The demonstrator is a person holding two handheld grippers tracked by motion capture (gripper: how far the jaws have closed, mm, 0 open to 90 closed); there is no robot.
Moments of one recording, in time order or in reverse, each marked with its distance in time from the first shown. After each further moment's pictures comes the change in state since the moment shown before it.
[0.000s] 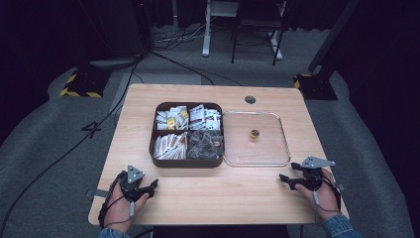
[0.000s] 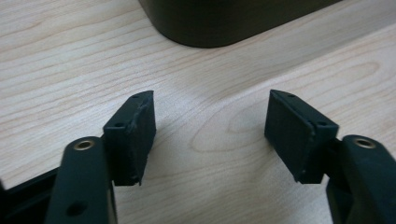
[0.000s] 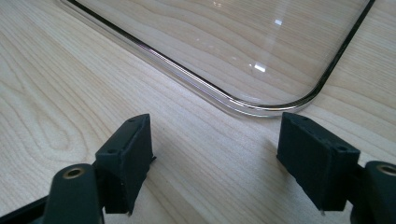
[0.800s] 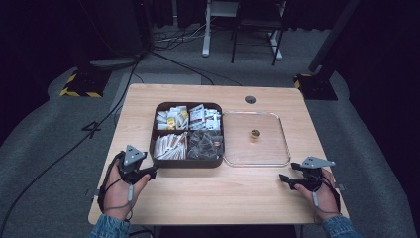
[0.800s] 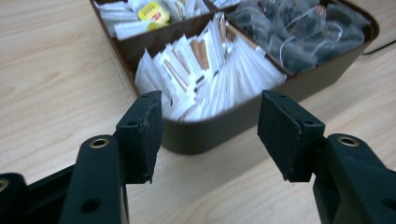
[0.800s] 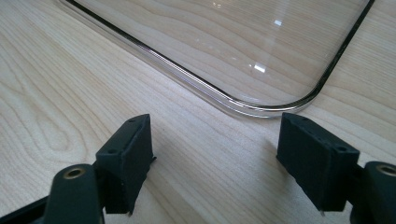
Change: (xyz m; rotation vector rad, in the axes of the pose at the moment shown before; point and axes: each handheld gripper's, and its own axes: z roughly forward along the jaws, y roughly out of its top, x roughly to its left) left arm 0.000 0.073 -0.036 -0.140 -0.060 -0.001; right arm 0.000 0.000 0.000 -0.002 -0.001 0.000
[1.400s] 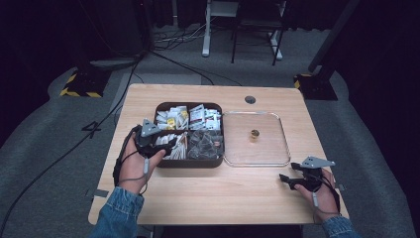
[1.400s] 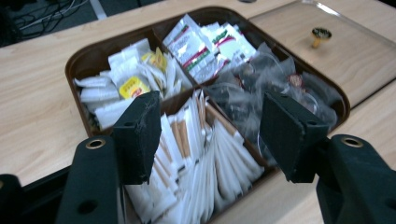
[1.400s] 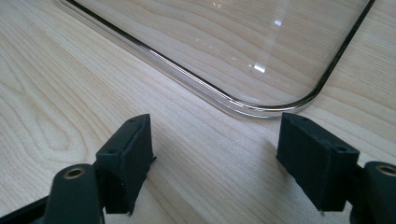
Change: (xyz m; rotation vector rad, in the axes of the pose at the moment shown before) left arm -0.010 0.072 0.024 -0.042 -0.046 0.025; right arm 0.000 0.000 0.000 0.001 -0.002 -0.002
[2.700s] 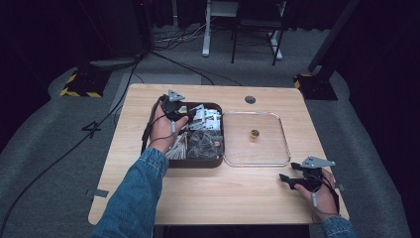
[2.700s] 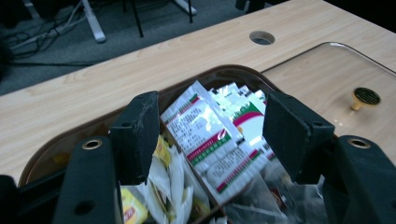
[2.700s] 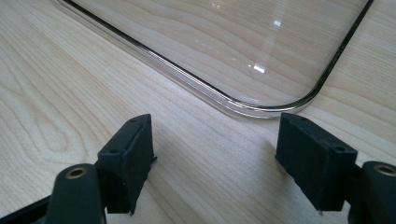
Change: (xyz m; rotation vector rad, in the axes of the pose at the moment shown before) left arm 0.017 0.064 0.105 -0.035 -0.001 0.010; right arm 0.000 0.000 0.000 -0.002 -0.002 0.003
